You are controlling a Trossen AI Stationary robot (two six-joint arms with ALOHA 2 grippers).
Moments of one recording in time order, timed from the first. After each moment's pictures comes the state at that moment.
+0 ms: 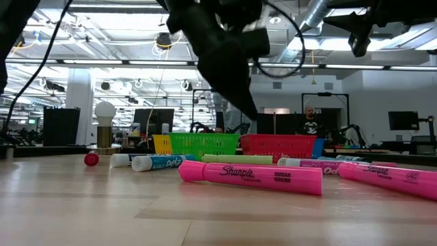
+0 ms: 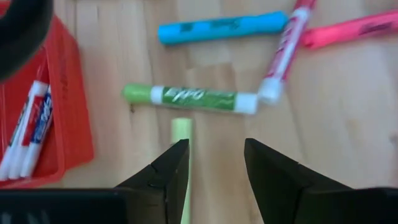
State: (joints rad) left arm -0.05 1.99 1.46 -0.44 -0.01 0.22; right arm -0.07 0.45 0.45 -0.05 0.00 0.50
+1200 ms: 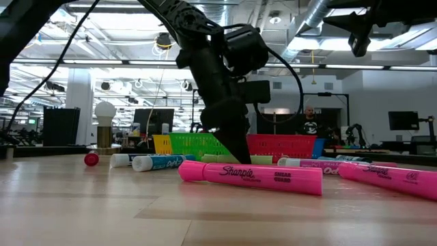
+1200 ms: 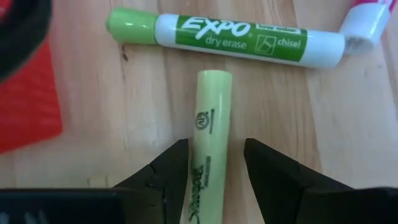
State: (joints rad) left arm 0.00 2.14 1.46 -0.42 0.00 0.23; right arm -0.07 0.45 0.45 -0.05 0.00 0.50
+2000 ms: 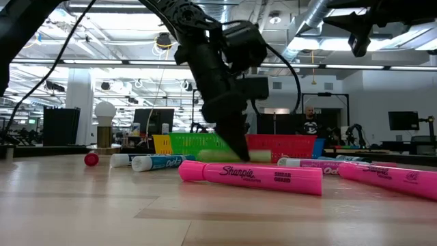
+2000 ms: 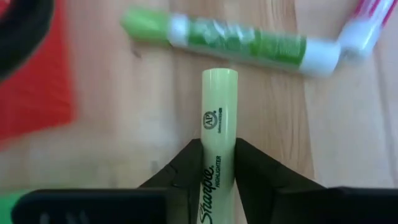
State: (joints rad) left arm 0.00 2.11 1.45 -0.44 -0.02 0.17; right arm -0.07 0.45 0.45 -0.05 0.00 0.50
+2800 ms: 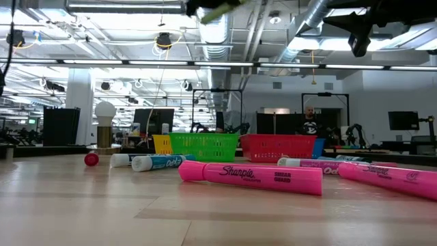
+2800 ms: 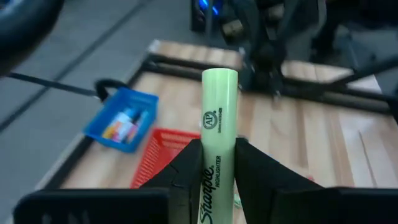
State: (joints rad) left arm 0.02 1.51 1.45 -0.41 -0.21 -0.06; right arm -0.07 0.45 0.45 -0.05 0.00 0.50
